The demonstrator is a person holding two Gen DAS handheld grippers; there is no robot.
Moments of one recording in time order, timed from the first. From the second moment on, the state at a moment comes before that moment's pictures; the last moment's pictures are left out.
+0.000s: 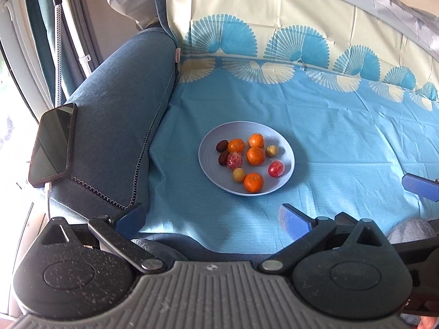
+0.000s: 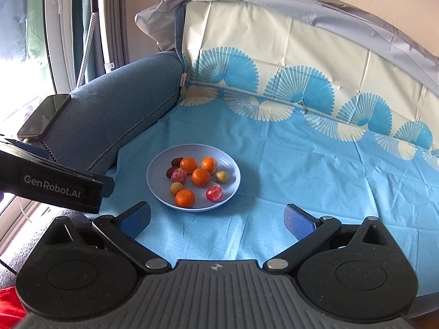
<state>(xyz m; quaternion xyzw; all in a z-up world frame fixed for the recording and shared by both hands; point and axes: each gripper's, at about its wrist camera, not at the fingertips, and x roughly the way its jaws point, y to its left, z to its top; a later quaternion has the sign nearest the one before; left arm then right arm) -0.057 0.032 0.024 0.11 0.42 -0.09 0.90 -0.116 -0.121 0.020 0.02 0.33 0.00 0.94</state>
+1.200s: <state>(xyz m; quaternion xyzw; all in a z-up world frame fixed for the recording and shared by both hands) -0.055 0.037 0.021 0.11 0.42 -0.08 0.90 -0.111 -0.120 0.020 0.02 0.34 -0.01 0.94</state>
